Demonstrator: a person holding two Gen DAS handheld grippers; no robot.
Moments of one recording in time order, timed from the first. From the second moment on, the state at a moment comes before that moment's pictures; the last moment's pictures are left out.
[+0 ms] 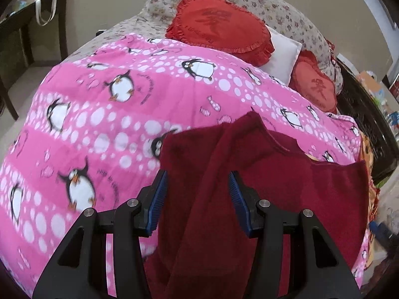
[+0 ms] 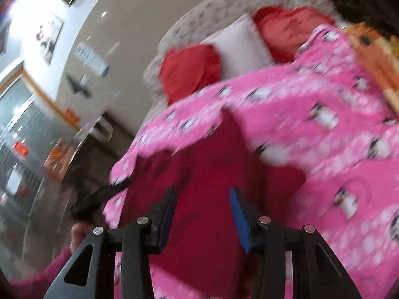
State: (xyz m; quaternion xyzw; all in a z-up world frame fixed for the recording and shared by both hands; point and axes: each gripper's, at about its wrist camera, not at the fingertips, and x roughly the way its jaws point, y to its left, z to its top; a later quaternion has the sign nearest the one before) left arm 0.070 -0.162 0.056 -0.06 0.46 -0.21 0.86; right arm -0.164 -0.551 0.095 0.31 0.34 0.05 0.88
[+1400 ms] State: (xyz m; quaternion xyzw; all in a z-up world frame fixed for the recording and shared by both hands) left arm 0.025 -0.112 0.029 -0.07 0.51 -0.21 0.83; right arm 0.074 -0.314 0.071 0.22 0.47 0.13 0.84
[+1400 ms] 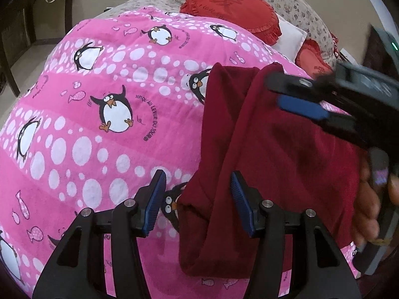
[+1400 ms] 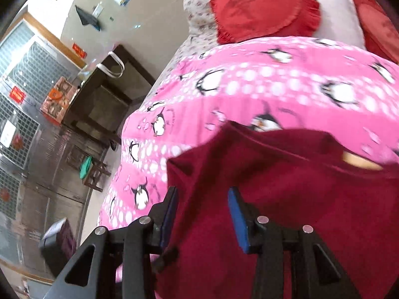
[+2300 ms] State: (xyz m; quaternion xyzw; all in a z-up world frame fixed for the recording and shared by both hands) left arm 0.030 -0.104 0.028 -0.09 0.51 -0.22 0.83; right arm 0.094 -0.300 0.063 0.15 0.44 0.14 0.87
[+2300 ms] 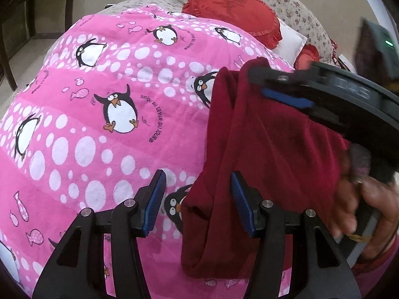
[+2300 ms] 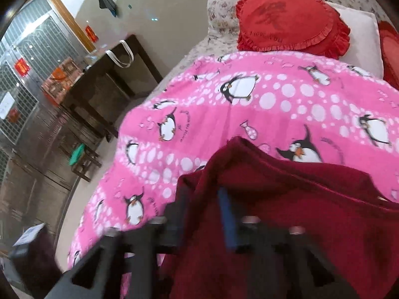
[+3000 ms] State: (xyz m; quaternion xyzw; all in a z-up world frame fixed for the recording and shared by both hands) left arm 0.025 -0.102 0.016 -0.13 0.51 -0.23 0.82; right arm 0.099 -0.303 0.053 0.15 0.50 0.11 0.85
